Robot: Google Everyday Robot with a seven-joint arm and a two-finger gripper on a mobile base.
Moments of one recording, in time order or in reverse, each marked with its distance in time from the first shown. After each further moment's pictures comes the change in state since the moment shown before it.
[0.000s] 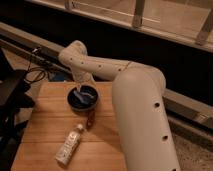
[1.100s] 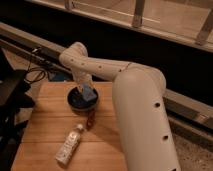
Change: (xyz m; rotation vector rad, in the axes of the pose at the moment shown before) arm 0.006 0.003 0.006 -0.005 0.018 0.017
